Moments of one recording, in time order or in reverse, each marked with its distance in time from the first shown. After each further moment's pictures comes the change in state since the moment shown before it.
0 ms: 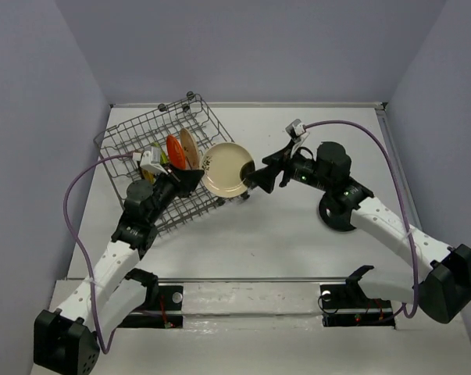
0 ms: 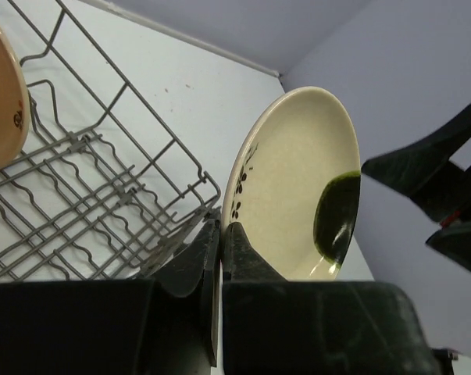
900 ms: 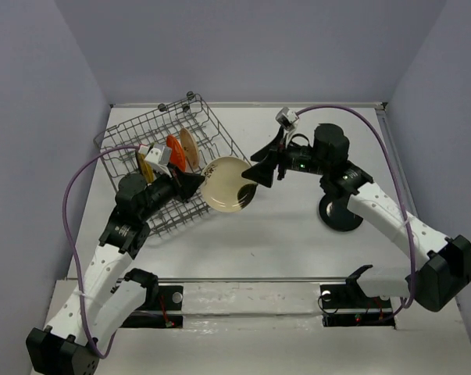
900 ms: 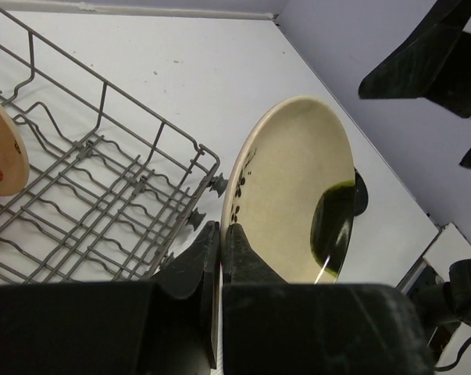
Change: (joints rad) left arm 0.003 -0.079 0.153 -0.314 0.194 0.302; right arm -0.021 0.109 0.211 -0.121 -0.262 -0.005
